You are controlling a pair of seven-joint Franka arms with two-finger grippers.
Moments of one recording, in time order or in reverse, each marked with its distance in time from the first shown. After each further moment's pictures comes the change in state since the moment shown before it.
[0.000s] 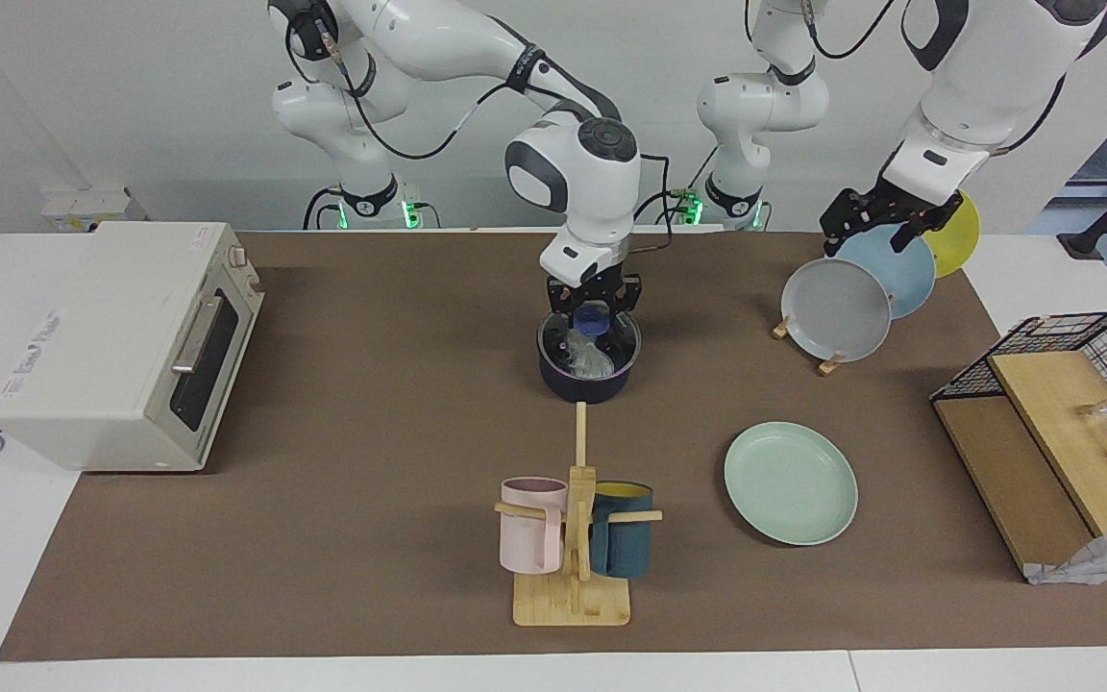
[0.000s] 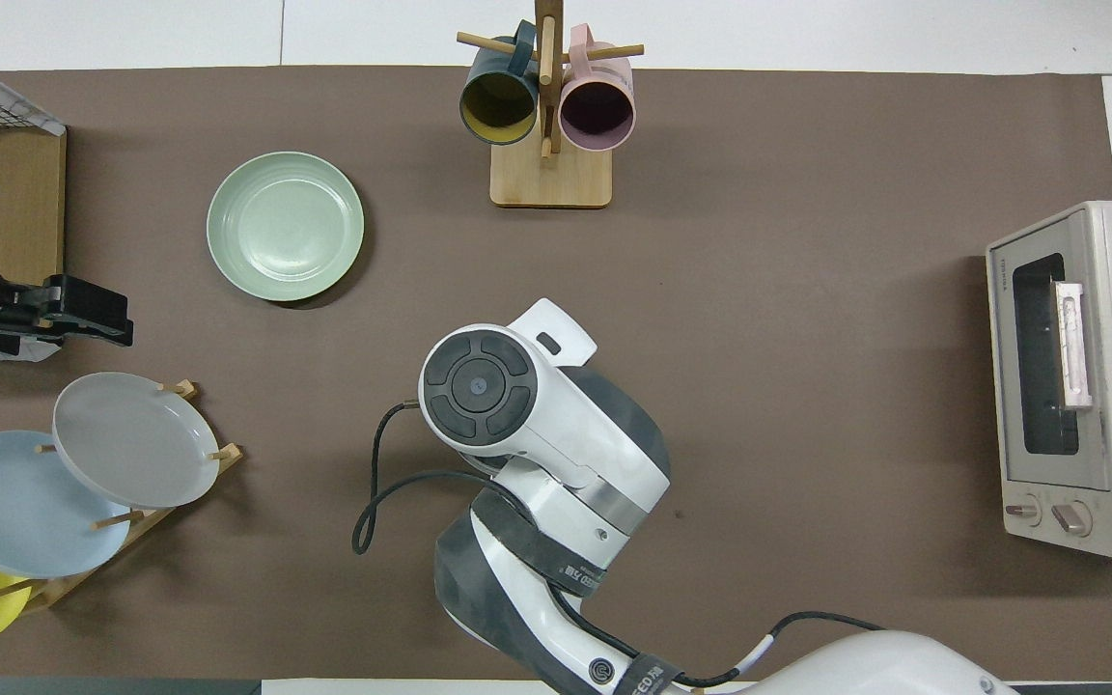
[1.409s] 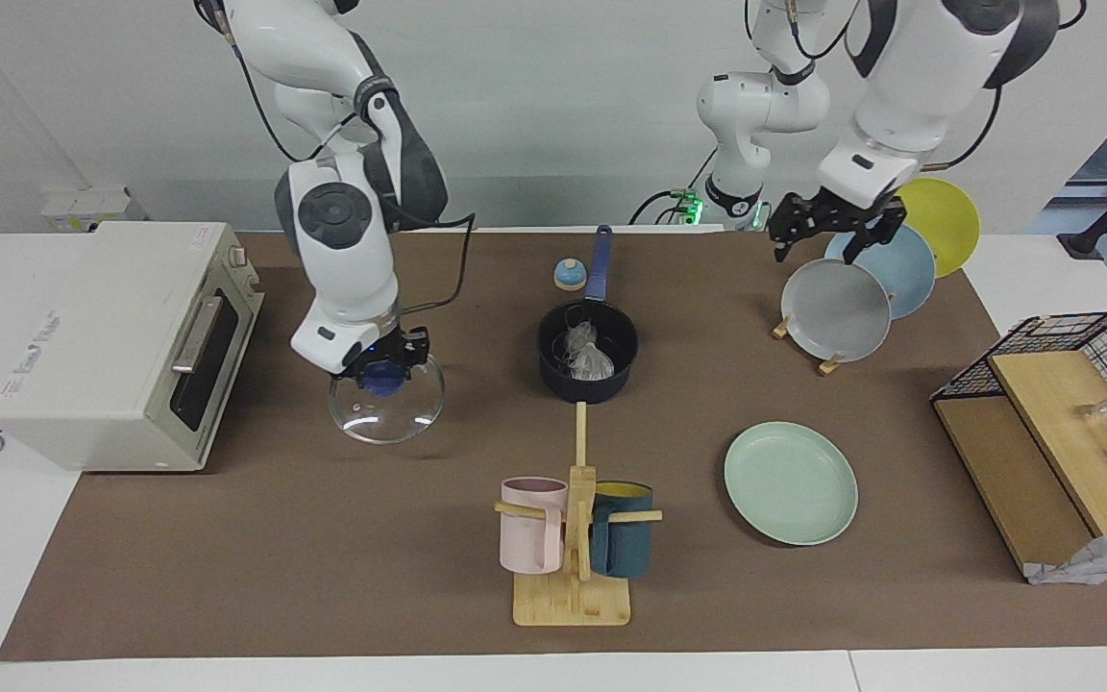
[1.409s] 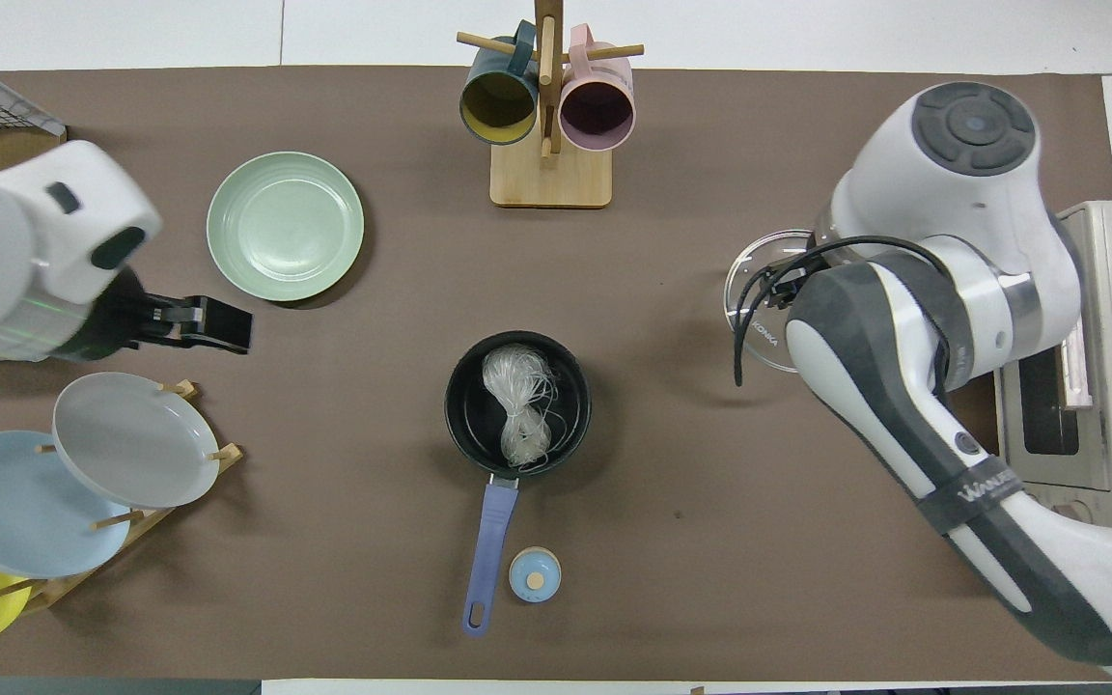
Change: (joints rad) left arm -0.162 -0.013 -0.030 -0.105 -0.029 0.148 -0.048; right arm -0.525 -0.101 -0.044 -0.074 0.018 -0.122 -0.811
